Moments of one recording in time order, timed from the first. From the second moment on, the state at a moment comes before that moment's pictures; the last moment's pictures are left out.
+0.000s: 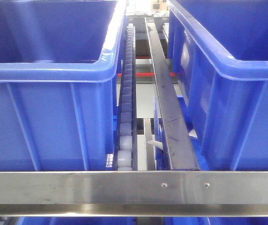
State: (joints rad) left arm -0.44 0.00 -0.49 0.37 0.78 -0.35; right arm 0.50 0.03 -0.54 -0.37 0.79 0.27
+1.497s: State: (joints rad) left arm -0.44 1.20 -1.16 0.34 0.69 -0.35; right arm 0.50 0.03 -0.54 -0.37 0.79 0.27
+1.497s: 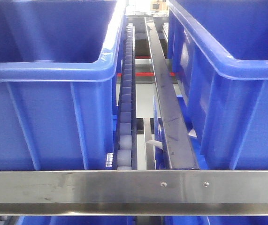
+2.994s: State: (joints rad) left arm -0.28 1.71 -1.43 0.16 0.78 -0.29; right arm 0.50 0.03 -0.54 -0.37 0.81 0.27
